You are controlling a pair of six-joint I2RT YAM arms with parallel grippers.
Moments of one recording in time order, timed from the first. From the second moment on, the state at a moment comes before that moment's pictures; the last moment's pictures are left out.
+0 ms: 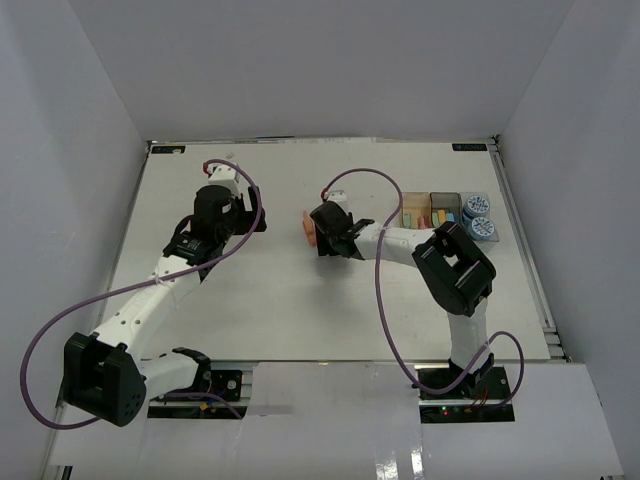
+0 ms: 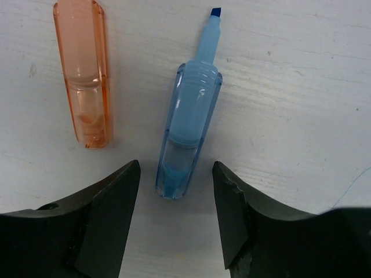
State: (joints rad) left arm -0.37 1.16 0.89 -0.19 -0.19 -0.25; right arm 0.82 1.97 1.27 -0.21 0.36 0.46
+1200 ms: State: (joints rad) left arm -0.37 1.17 0.89 -0.19 -0.19 -0.25; right arm 0.86 1.95 1.20 -0.13 0.46 0.55
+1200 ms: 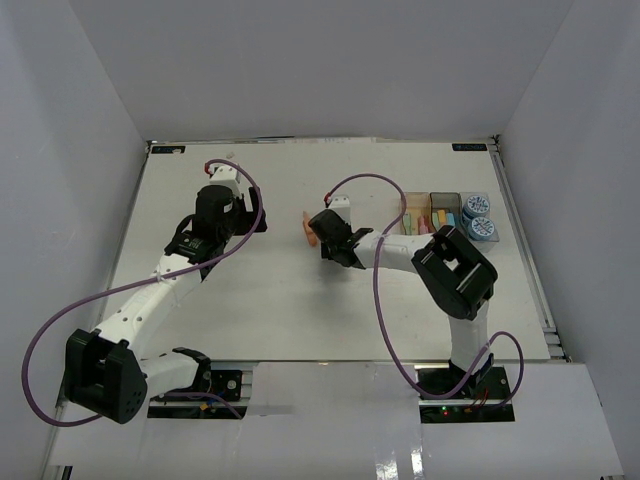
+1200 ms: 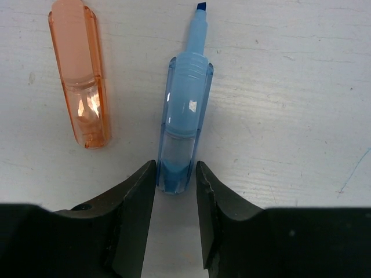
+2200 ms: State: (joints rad) left arm -0.37 1.21 0.92 -0.26 0.09 -0.38; right arm 0.88 1.30 0.87 -0.03 0.19 0.12
